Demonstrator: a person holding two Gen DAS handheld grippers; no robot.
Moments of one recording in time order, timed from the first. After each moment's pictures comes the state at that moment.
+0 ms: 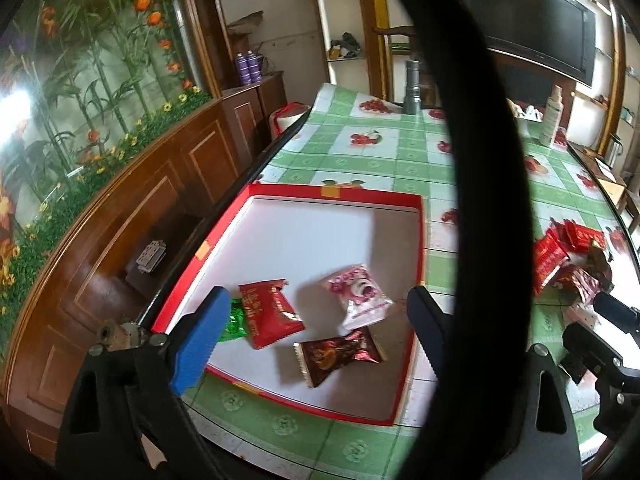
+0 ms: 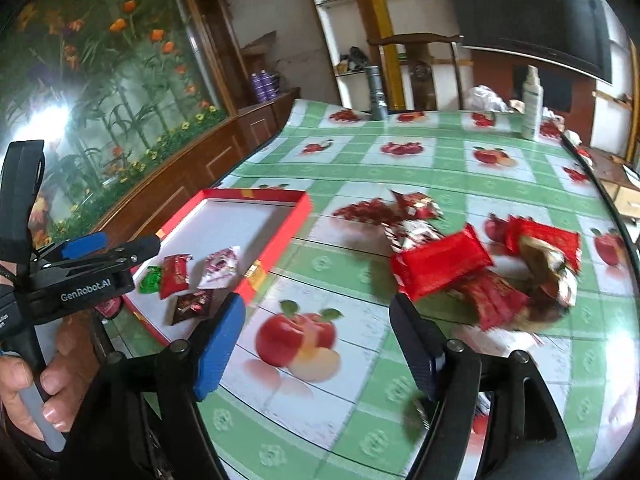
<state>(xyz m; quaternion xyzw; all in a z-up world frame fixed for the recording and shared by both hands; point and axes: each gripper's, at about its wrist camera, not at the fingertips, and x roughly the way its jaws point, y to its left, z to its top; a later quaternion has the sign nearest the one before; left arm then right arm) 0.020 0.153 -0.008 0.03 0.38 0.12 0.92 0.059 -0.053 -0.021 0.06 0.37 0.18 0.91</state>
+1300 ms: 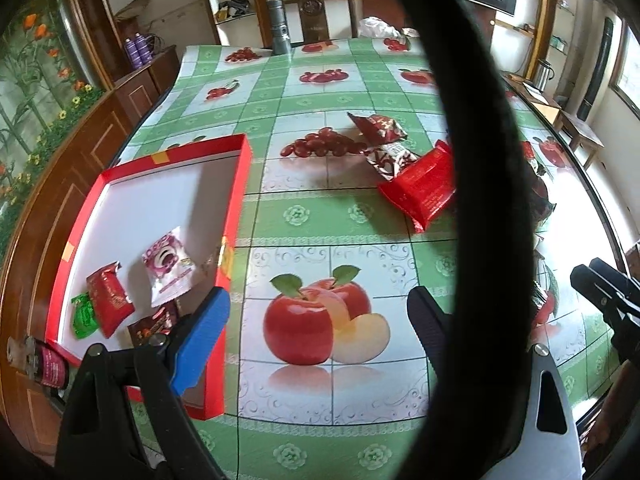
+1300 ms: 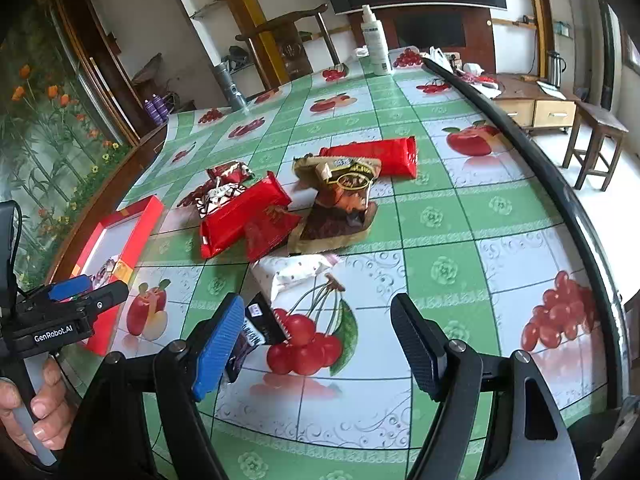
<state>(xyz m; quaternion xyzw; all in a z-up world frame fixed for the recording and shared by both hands) 0.049 0.037 -0.062 0.07 0.47 -0.04 0.88 0.029 -0.195 -0.062 0.15 0.41 0.03 0.90</state>
